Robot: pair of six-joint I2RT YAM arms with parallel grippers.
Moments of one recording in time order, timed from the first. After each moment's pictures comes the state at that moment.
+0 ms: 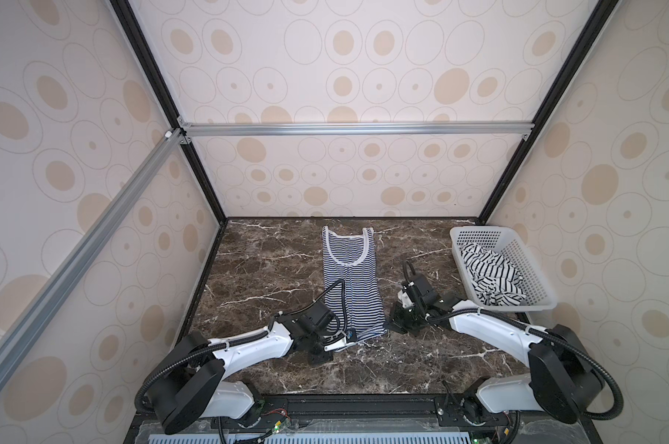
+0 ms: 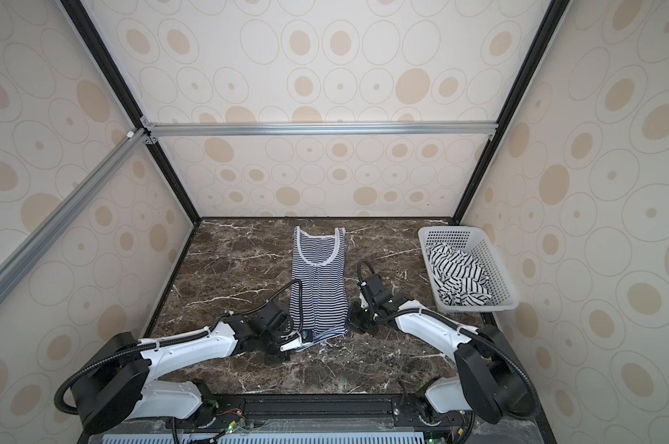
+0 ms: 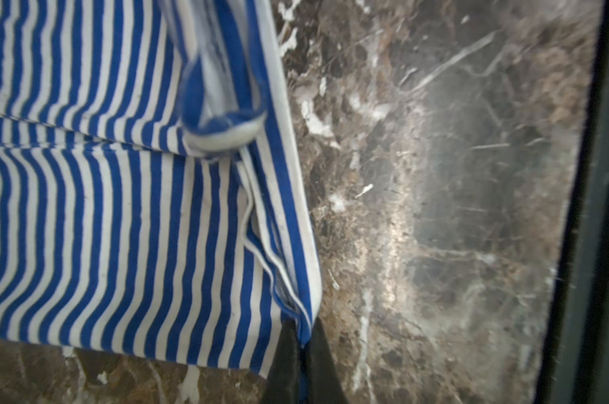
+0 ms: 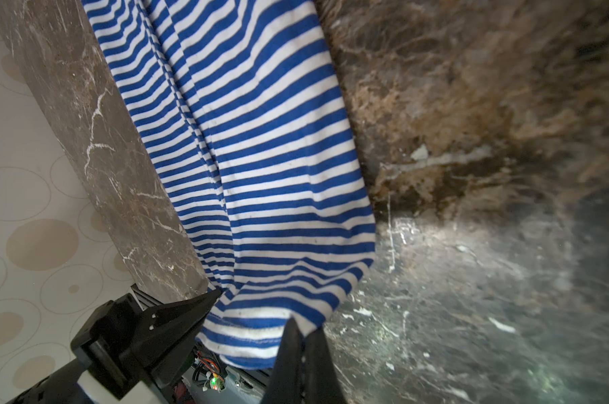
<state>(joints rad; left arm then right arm) -0.81 1.31 0.62 -0.49 0.23 0.61 0.57 1.34 0.75 -0.49 -0.39 0.98</state>
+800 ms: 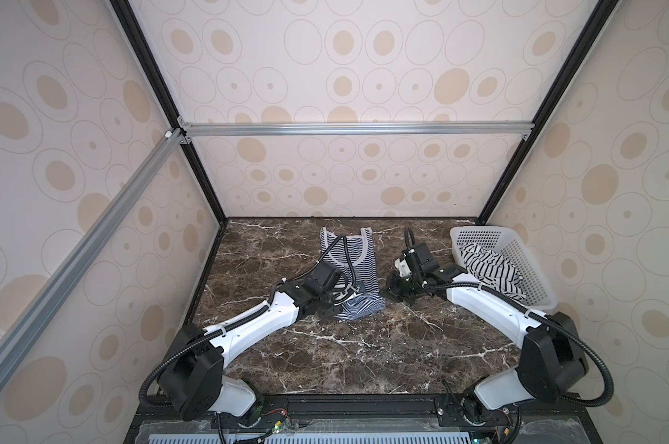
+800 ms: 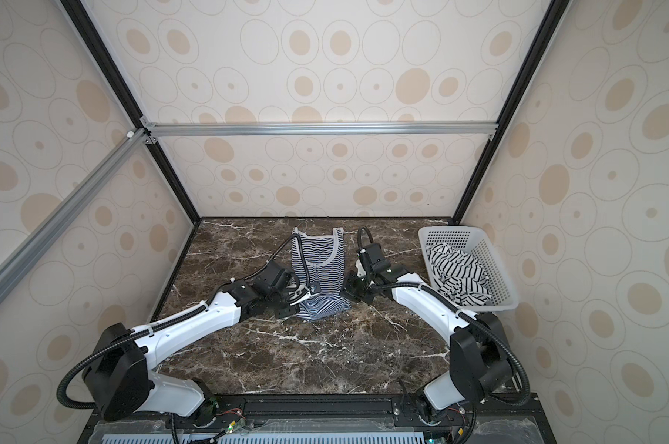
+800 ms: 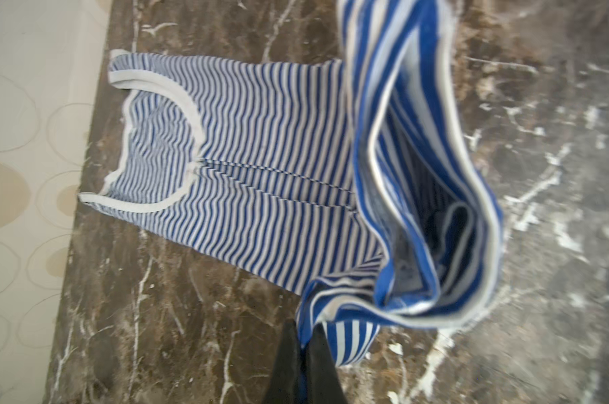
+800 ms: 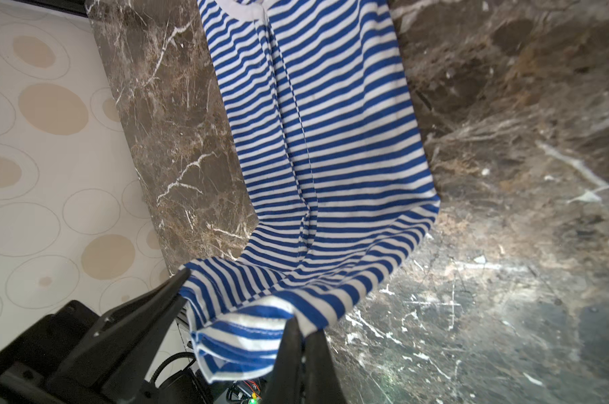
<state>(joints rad) -0.69 1.45 1.03 -0.50 -0.07 0.68 0.48 1.51 1.12 -0.60 -0.40 0.88</state>
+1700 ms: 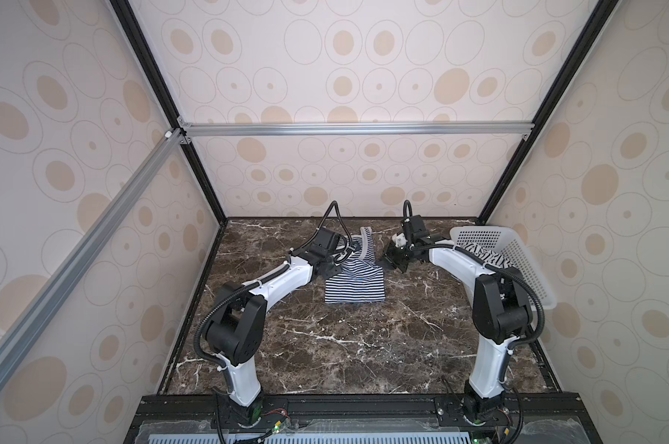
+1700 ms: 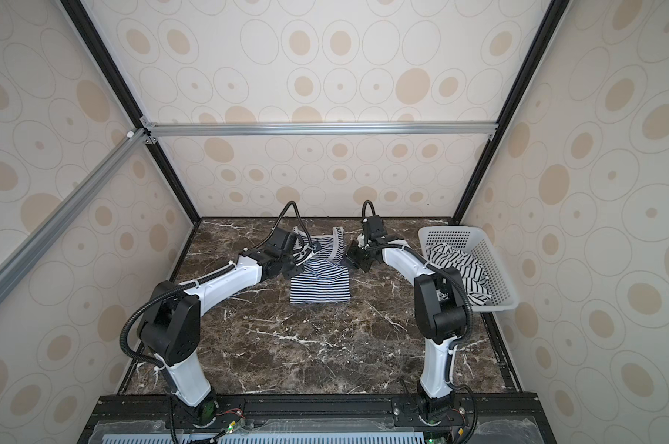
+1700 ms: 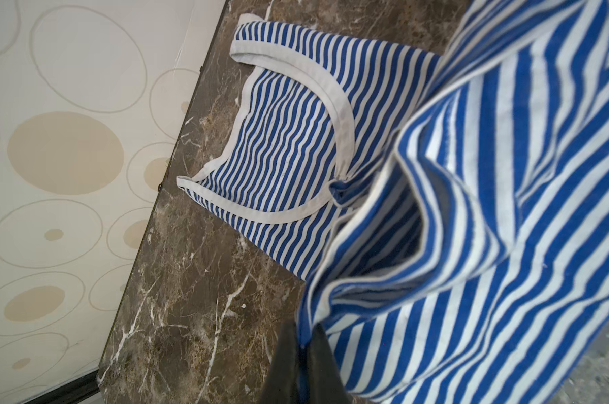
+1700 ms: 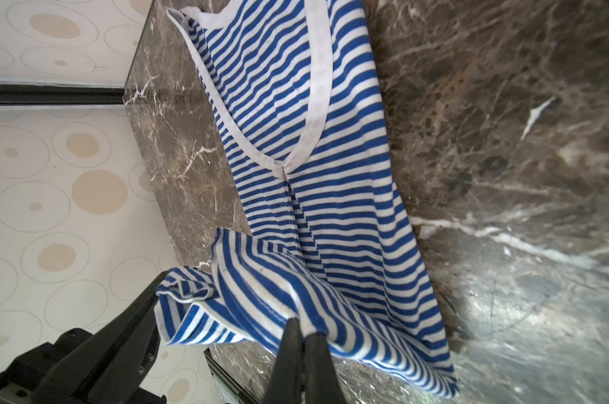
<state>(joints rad) -0.52 1.82 1.35 -0.38 -0.15 0.70 0.32 1.96 1.53 -0.56 -0.52 0.84</state>
